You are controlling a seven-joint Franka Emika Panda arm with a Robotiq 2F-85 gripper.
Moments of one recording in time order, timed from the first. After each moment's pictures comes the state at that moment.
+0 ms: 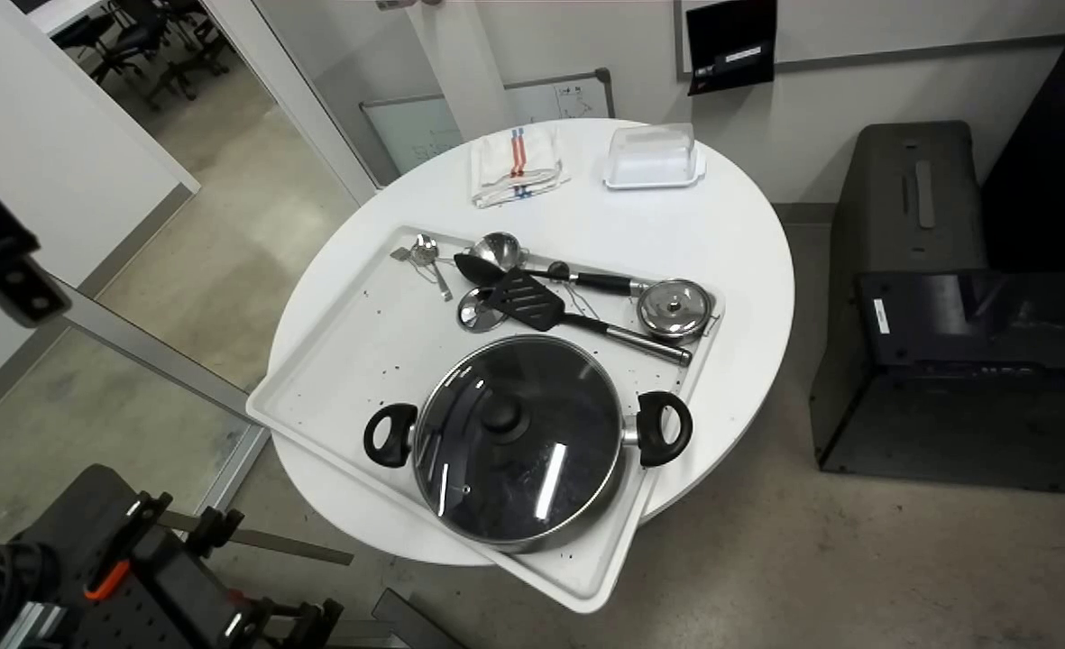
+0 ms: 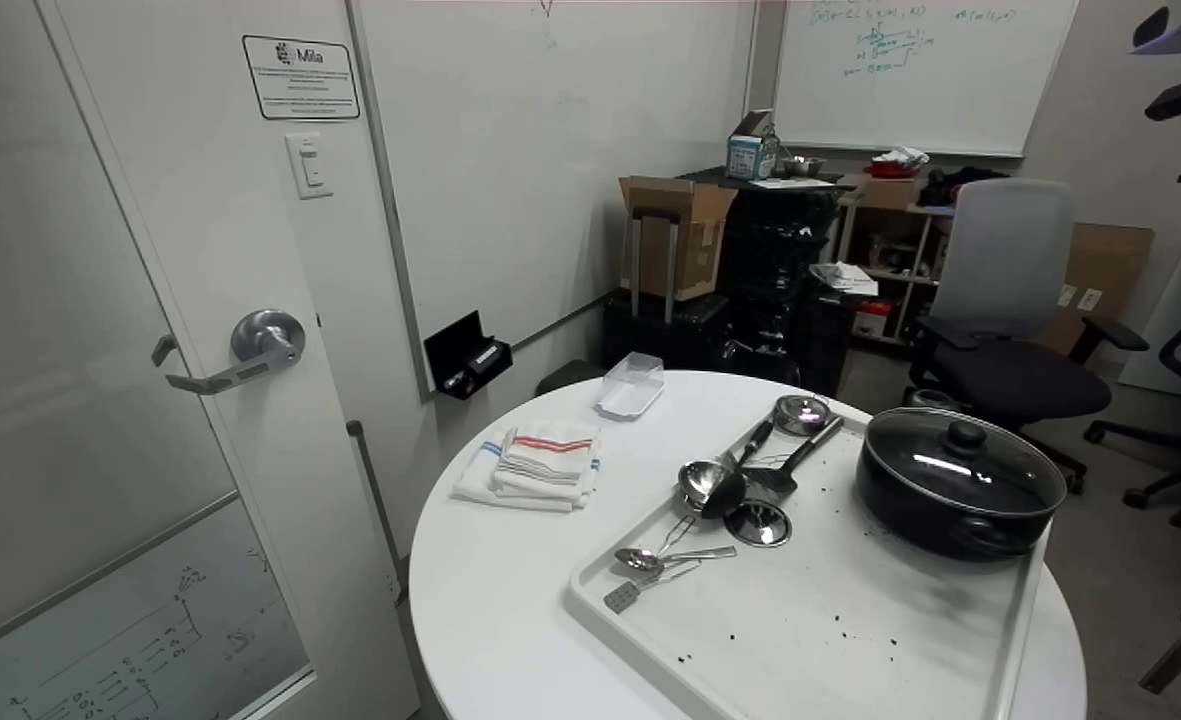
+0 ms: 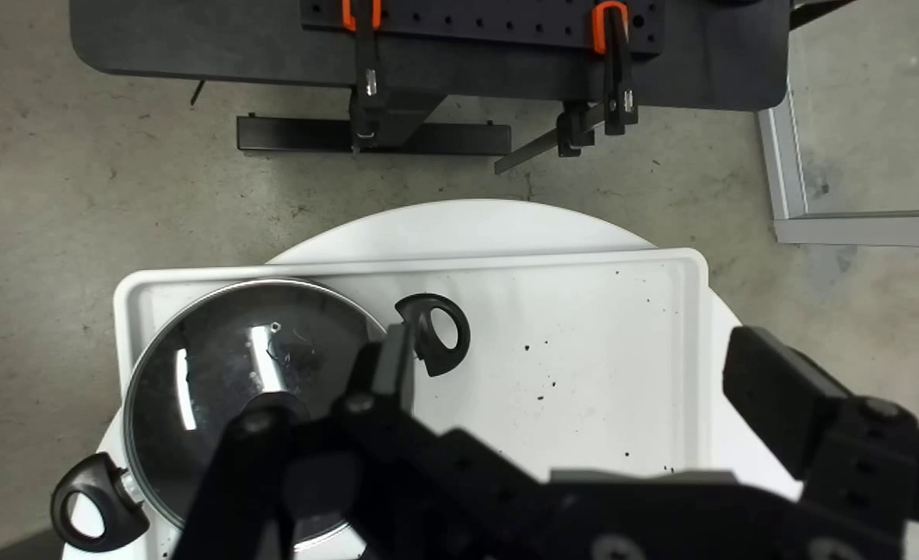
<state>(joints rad) -0.07 -0.35 -0.26 -2.37 0.03 1.71 -0.32</state>
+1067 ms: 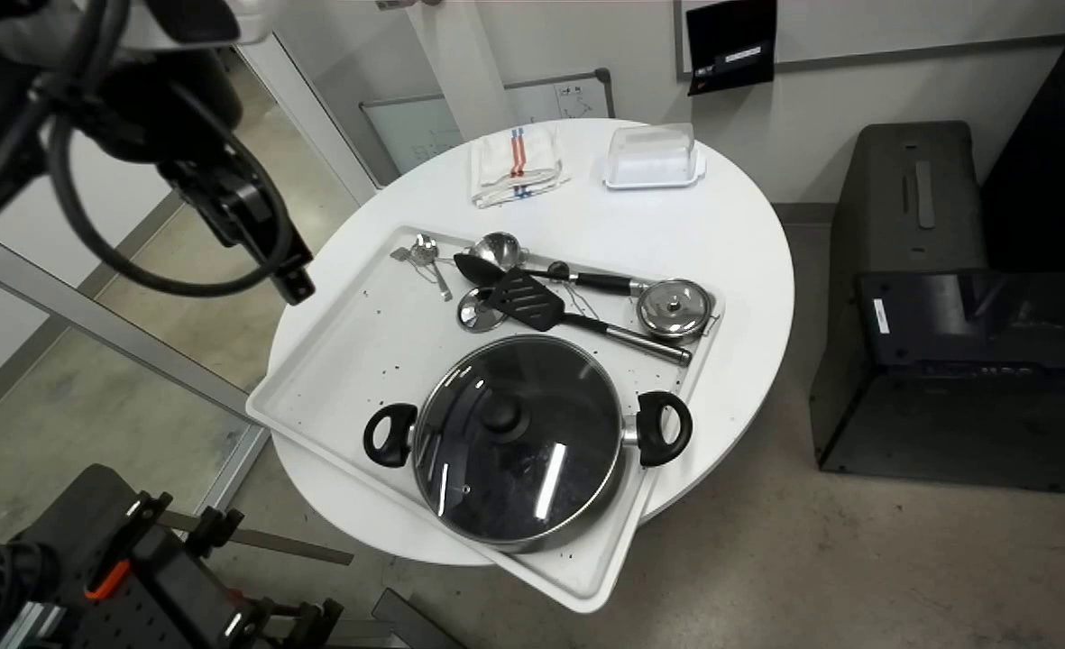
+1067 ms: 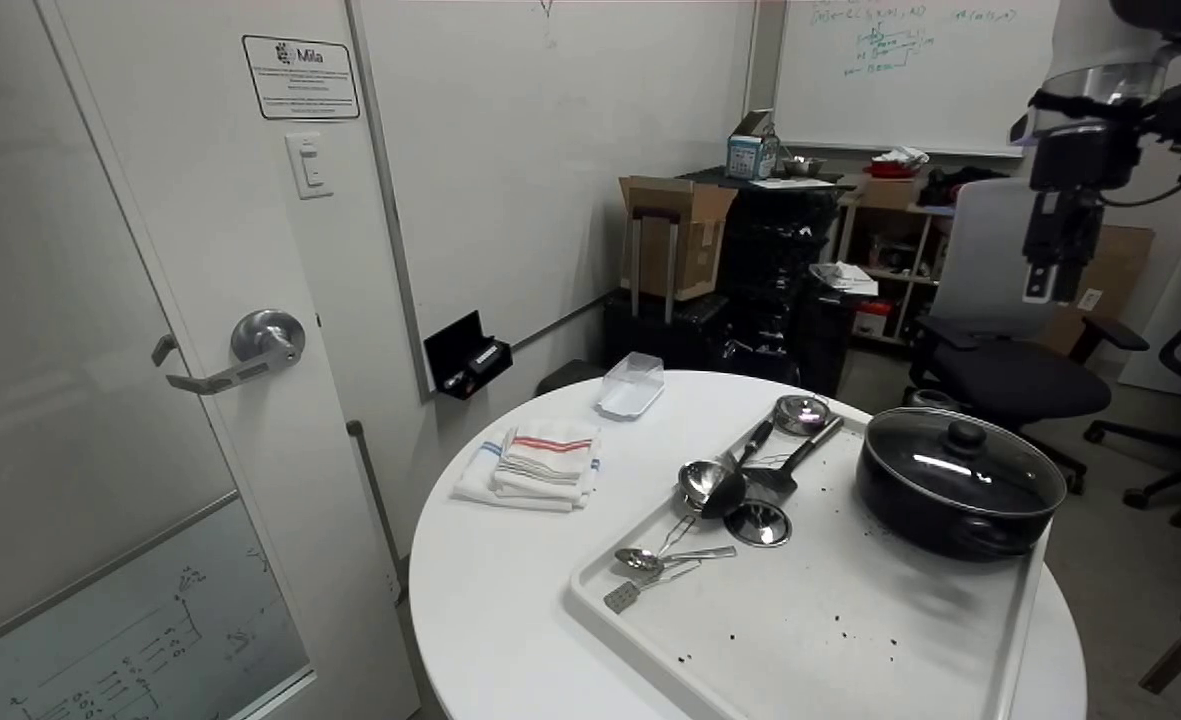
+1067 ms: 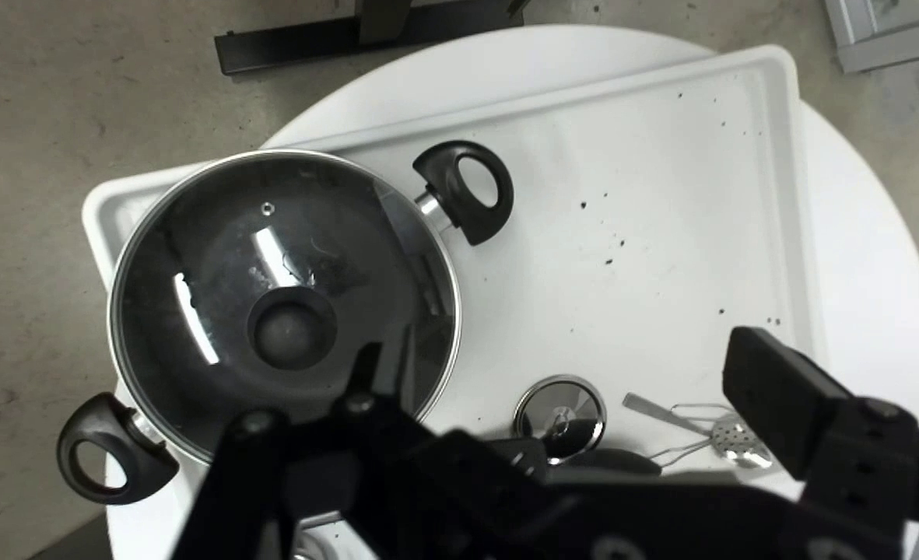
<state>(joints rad) -0.08 -0.03 -0.21 -2.32 0.16 2.10 -0.19</state>
